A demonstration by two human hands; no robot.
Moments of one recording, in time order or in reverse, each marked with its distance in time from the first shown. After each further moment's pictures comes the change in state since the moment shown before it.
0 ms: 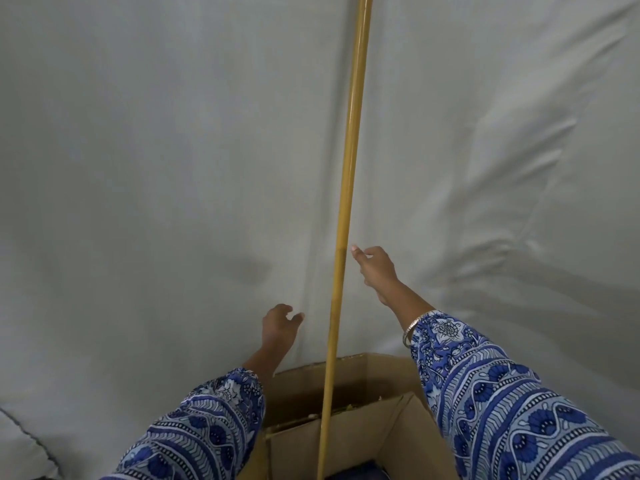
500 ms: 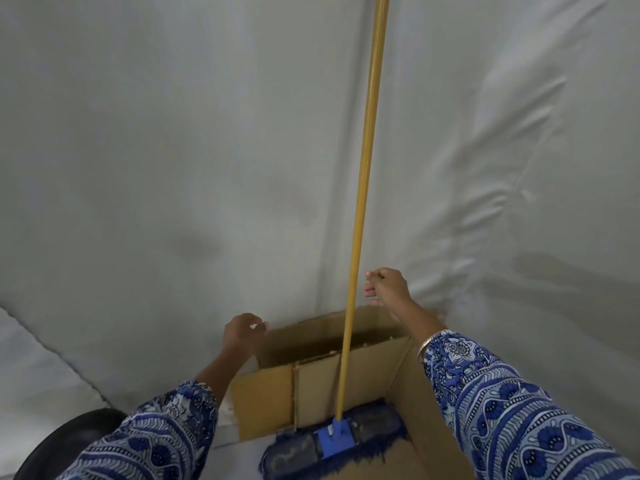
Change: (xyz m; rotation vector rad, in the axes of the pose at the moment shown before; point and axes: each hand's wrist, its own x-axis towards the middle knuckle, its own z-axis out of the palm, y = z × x) left_hand -0.109 -0.105 -0.120 0.082 -0.023 -0.082; right_hand -0.143 0.064 0.035 0.062 -0.012 0.128
